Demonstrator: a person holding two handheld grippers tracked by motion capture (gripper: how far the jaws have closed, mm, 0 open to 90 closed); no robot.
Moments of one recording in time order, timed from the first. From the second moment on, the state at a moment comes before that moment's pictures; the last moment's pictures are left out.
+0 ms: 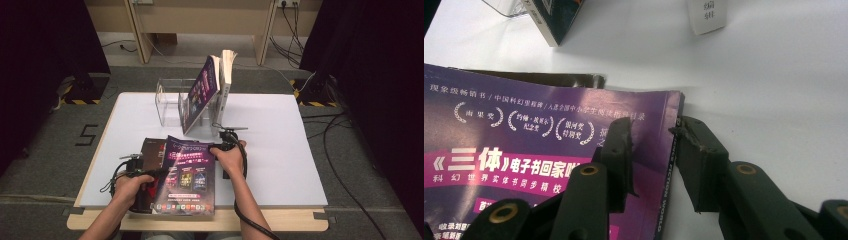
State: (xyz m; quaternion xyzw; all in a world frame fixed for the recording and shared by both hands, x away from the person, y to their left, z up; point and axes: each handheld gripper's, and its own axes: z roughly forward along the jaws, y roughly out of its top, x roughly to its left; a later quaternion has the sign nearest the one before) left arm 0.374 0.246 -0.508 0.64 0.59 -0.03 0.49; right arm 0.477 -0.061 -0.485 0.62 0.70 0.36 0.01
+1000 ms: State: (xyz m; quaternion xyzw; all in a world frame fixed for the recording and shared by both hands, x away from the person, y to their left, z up) left arm 0.372 0.243 -0.507 0.65 0.57 -0.01 0.49; right arm 0.479 -0.063 -0.485 0.61 0.71 0.36 0.02
